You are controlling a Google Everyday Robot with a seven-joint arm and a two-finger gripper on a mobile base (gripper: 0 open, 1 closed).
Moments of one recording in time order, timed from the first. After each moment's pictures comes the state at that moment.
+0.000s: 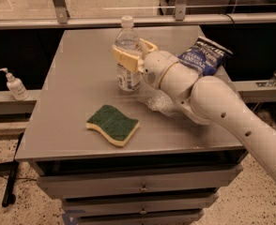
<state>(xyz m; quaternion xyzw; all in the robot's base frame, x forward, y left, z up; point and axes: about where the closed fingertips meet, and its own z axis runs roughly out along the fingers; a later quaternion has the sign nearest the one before) 0.631 0.019 0.946 -0.24 0.60 0.32 0.70</state>
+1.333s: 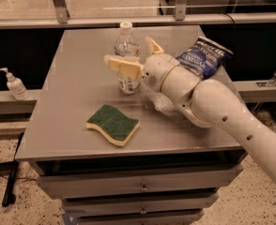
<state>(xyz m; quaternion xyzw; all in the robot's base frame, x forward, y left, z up) 0.626 0.018 0.941 -0.24 0.59 0.32 0.70</state>
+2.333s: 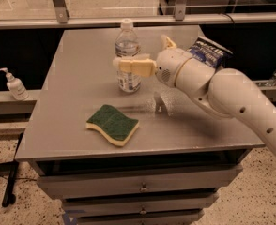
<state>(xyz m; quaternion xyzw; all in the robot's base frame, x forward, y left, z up) 0.623 -0.008 0.947 -0.26 0.62 0.31 0.67</state>
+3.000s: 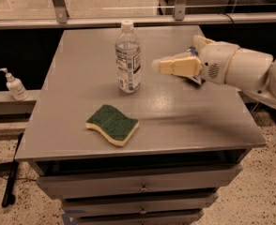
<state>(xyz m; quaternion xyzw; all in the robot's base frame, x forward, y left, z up) 0.589 -0.094 0.956 -0.29 0.68 0.30 0.60</state>
